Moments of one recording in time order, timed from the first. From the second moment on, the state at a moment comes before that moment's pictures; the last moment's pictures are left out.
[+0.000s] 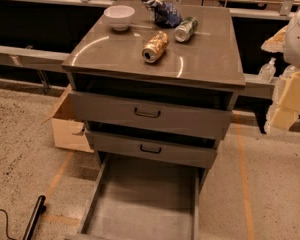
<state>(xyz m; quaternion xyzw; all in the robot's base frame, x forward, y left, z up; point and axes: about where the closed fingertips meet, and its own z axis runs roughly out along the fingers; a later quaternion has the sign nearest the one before) 0.438 -0.216 0.979 -0.60 0.78 -0.04 0.16</state>
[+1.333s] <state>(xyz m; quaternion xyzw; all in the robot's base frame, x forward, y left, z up) 0.485 -0.232 0.916 -0.49 0.79 0.07 0.36</state>
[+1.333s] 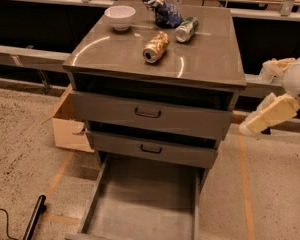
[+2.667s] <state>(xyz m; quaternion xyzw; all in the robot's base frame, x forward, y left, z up) 0.658 -0.192 0.921 -0.26 0.76 0.12 0.59</state>
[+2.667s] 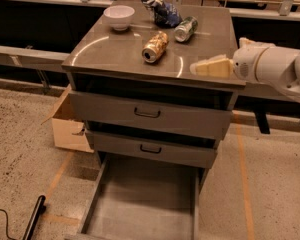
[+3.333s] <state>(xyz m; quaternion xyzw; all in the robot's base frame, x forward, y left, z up) 0.689 -0.194 0.921 -0.19 0.76 0.11 0.61</state>
